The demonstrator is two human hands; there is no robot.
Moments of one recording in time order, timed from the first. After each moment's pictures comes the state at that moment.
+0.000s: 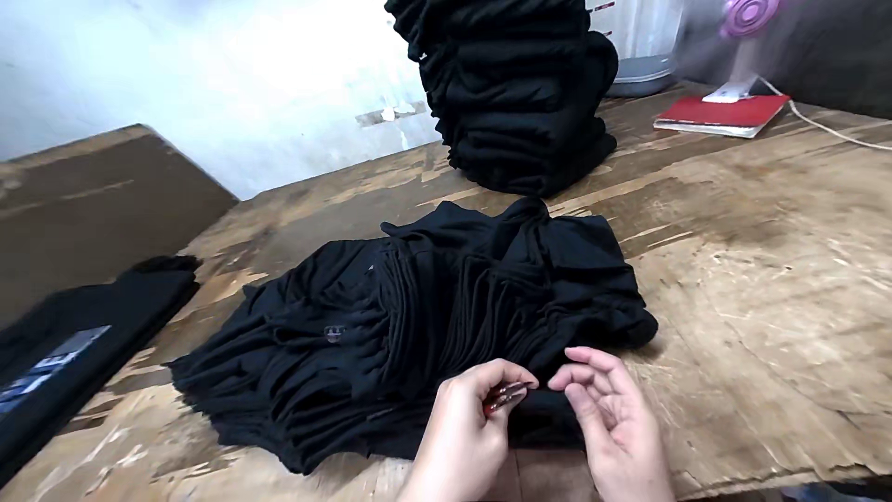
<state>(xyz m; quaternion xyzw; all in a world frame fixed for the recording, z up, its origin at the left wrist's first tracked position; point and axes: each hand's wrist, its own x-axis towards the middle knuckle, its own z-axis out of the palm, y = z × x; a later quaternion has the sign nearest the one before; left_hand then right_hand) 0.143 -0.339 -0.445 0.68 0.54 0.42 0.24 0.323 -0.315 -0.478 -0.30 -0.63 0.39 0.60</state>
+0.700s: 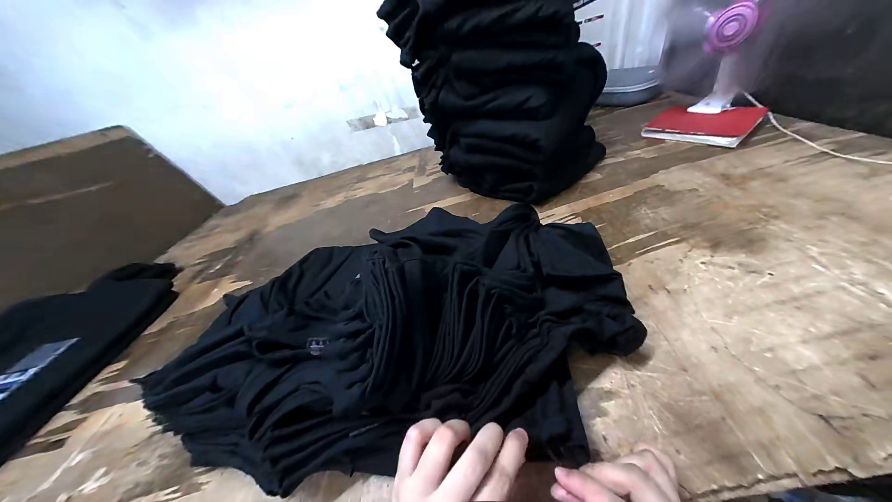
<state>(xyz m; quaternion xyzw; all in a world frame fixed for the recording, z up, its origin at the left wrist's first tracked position) 0.143 -0.373 -0.472 0.76 0.46 0.39 -0.23 0.348 -0.360 -0.506 -0.36 -0.71 0.12 0.60</state>
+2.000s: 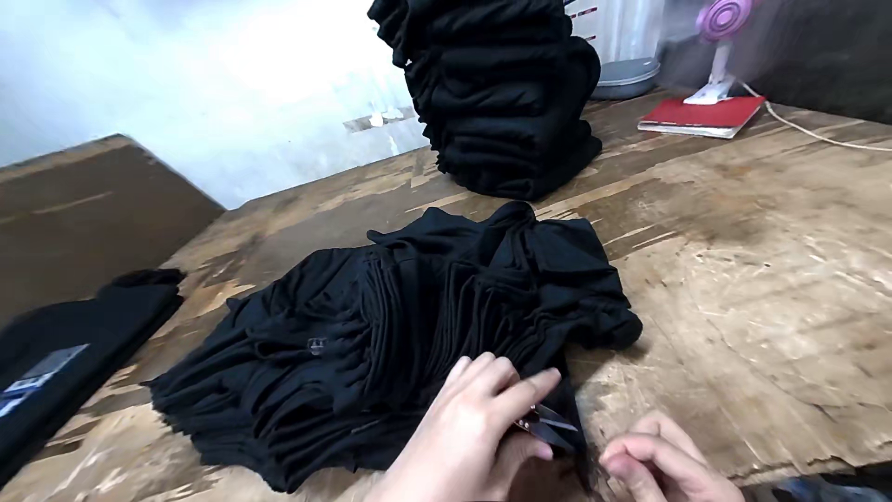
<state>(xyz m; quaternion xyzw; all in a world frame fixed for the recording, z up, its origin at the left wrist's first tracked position) 0.139 -0.329 -0.430 0.86 0.42 0.30 0.02 0.384 -0.349 -0.483 -0.38 -0.64 0.35 0.56</state>
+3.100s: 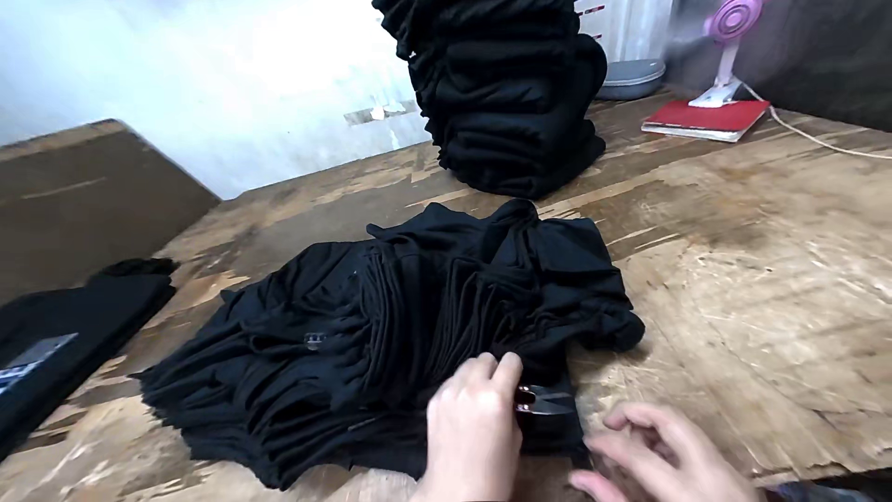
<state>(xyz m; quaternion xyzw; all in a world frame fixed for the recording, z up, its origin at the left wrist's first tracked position) 0.176 -0.327 -0.445 0.71 0.61 0.30 -0.16 0.393 -0.345 -0.444 -0.41 -0.83 0.10 0.37</state>
